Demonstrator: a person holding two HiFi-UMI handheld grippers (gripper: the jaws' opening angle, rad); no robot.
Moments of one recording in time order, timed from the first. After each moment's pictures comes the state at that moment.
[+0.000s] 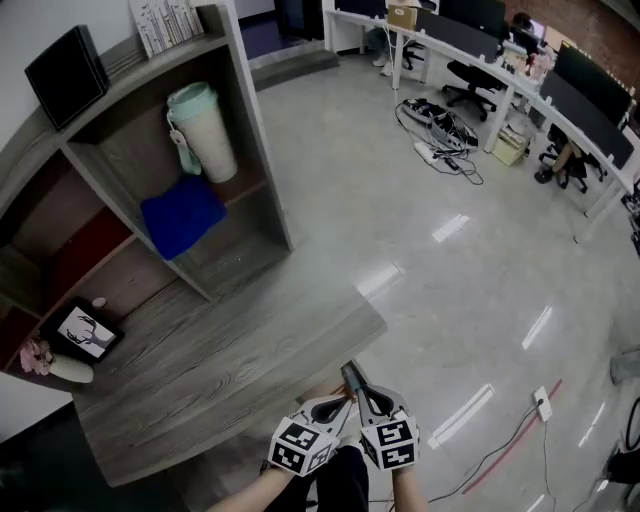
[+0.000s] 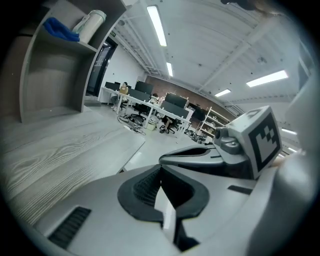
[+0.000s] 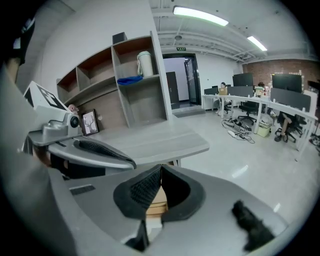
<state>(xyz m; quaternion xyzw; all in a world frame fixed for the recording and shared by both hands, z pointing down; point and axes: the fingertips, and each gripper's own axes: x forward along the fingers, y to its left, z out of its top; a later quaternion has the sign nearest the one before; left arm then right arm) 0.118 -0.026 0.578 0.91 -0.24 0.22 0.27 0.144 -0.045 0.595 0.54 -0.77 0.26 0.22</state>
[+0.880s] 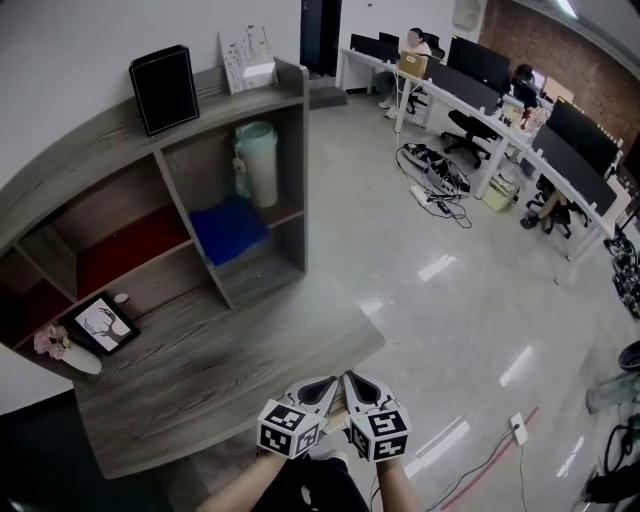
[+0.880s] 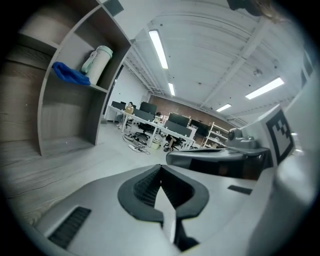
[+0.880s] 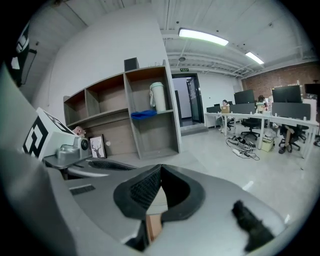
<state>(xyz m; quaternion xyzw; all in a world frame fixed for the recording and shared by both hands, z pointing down) 0.067 -0.068 0.468 0.92 -0.29 0.12 0.24 0.085 -0.078 0.459 0.55 -0.80 0.19 0.14</state>
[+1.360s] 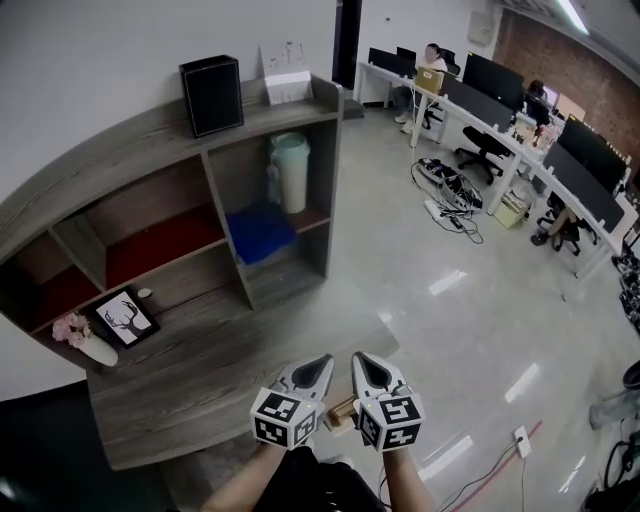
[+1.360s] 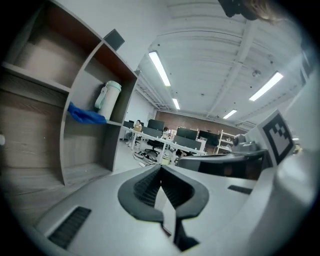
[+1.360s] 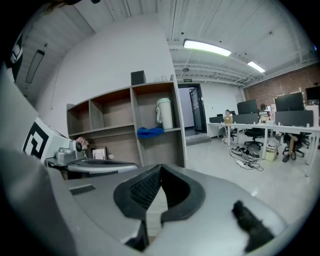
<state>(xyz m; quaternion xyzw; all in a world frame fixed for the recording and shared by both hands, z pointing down) 0.017 -0.095 0.392 0.91 -0.36 0.06 0.18 0.062 -0.095 0.389 0.55 -0.81 0.15 0.11</state>
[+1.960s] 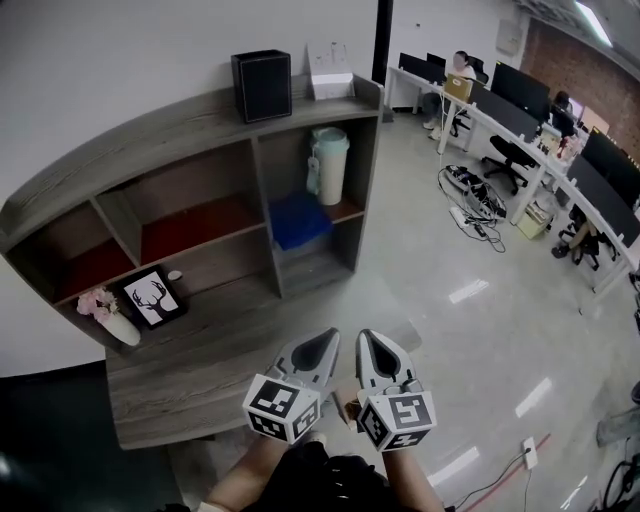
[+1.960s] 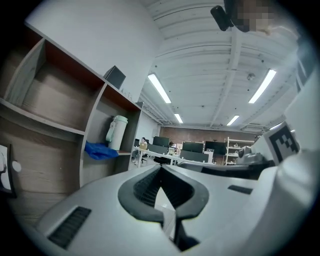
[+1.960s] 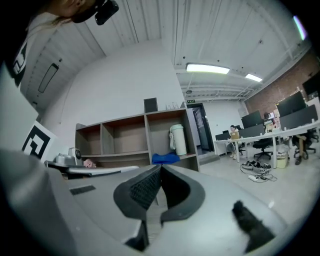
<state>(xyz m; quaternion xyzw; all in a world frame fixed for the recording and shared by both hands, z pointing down) -0.035 -0.087 0.308 0.90 -0.41 0.00 0.11 0.010 -0.086 0.307 0.55 -0.83 0.09 -0.01</state>
